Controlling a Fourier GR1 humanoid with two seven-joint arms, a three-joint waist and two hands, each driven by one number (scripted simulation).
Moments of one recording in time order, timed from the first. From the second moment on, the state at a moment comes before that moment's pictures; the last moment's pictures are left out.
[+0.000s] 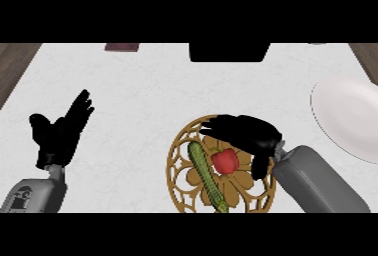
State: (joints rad) left arm -0.17 0.29 -0.02 -1.41 0.13 0.09 0.17; right arm -0.49 -0.33 0.52 -1.35 0.84 0.45 -0.27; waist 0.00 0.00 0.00
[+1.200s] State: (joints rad) left arm -0.17 0.24 0.04 -1.42 0.07 0.04 0.17; right arm -0.51 -0.19 0.52 -1.18 1.15 0.42 -0.43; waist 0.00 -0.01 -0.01
